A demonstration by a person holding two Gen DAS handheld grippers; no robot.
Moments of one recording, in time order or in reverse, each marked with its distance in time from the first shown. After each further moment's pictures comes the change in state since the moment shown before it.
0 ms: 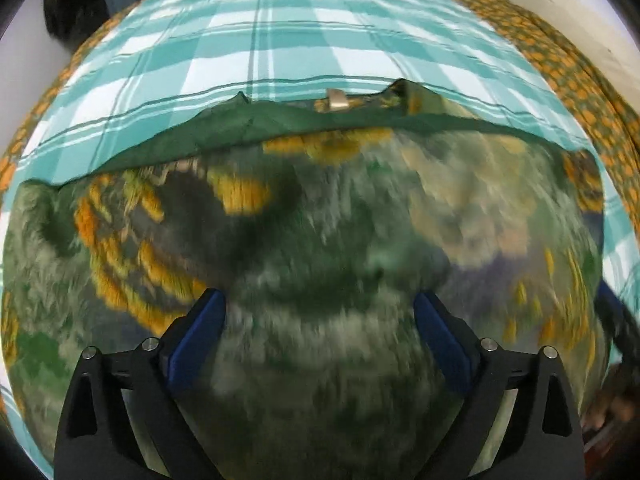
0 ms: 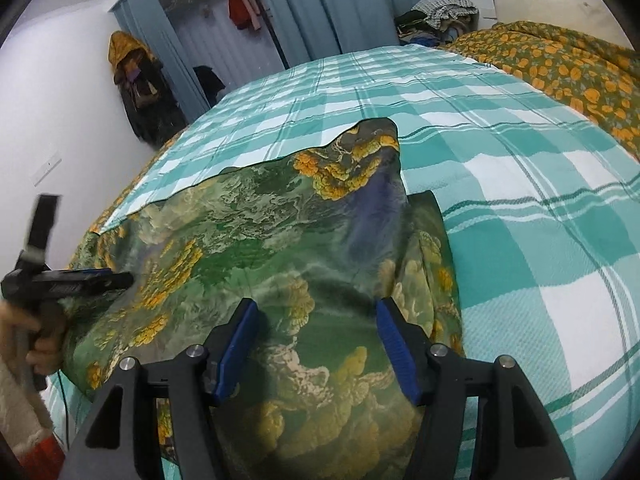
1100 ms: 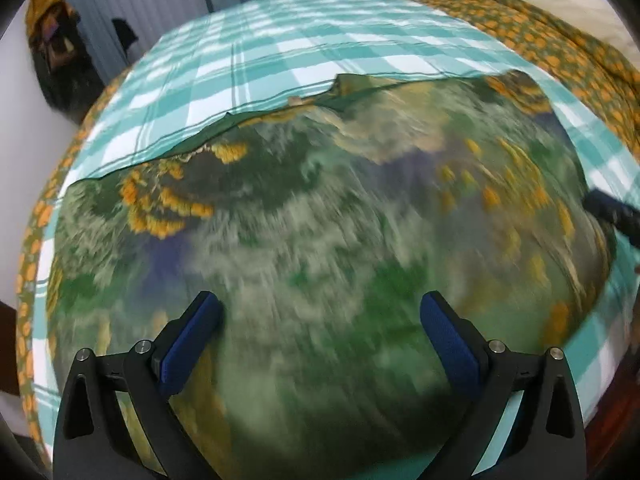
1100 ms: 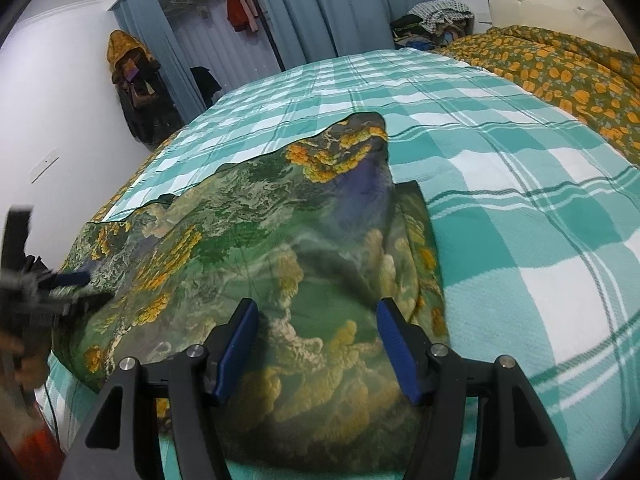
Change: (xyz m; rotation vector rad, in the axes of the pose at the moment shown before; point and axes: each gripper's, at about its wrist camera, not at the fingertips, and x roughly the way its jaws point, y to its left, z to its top) left arm -0.061 -0.041 -0.096 0.219 -0.145 0.099; right arm -0.023 0.003 -0.013 -0.003 0.004 -0.060
